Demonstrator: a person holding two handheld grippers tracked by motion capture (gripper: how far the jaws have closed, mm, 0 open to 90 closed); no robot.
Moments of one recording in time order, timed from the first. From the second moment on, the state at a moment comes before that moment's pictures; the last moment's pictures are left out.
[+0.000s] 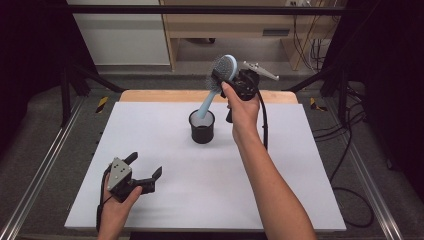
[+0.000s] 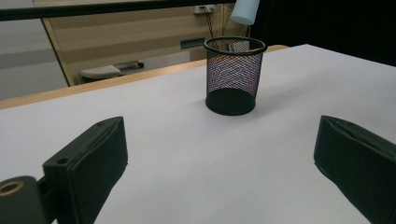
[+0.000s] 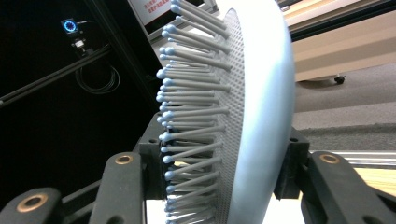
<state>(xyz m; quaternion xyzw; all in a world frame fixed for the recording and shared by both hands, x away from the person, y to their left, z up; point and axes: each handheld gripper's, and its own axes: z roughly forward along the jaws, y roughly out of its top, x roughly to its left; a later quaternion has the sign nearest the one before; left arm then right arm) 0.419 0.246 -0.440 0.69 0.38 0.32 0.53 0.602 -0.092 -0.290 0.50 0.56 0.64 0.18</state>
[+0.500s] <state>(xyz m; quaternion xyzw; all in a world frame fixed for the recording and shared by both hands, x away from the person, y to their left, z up) 0.418 0.245 -0.441 0.70 0.38 0.31 0.53 0.602 -0.093 -0.293 0.49 0.56 0.63 0.20</state>
